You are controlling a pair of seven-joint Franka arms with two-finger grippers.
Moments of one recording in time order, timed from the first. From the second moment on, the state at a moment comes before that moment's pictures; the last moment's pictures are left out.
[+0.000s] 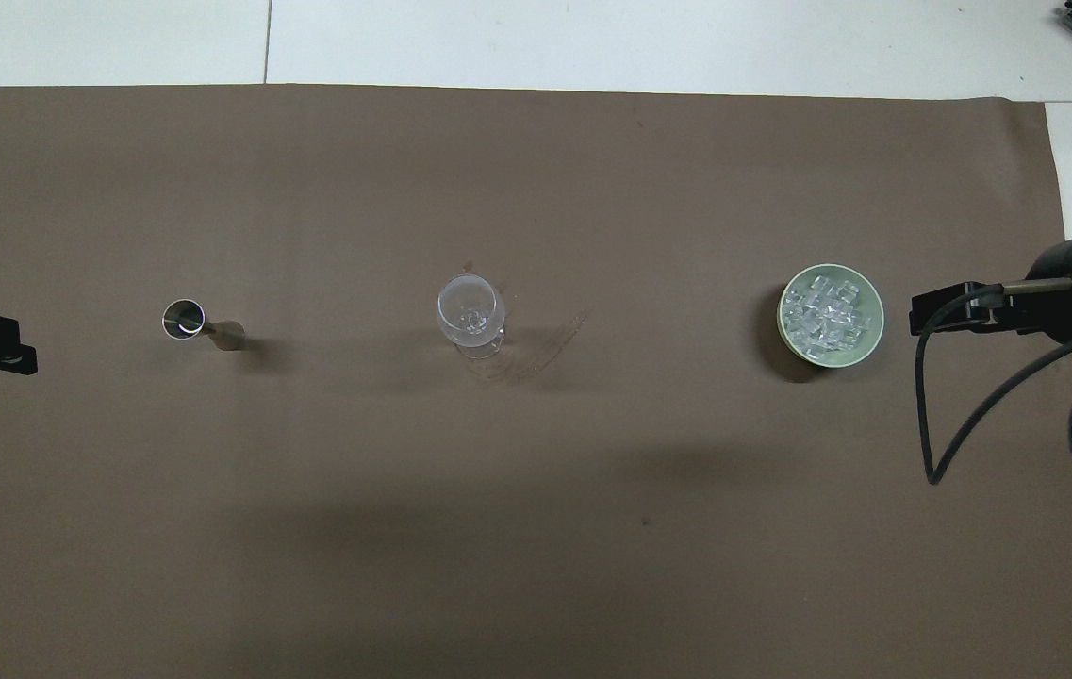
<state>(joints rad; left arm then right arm) 0.03 -0.13 -0.02 -1.67 -0.05 1.48 -0.23 -0.06 -0.05 0.11 -1.68 0.00 1.65 0.05</state>
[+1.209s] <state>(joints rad) 0.27 0.12 -0.02 -1.73 -0.53 1.58 -0.82 -0.06 -0.05 0.11 -1.68 0.00 1.65 0.05</state>
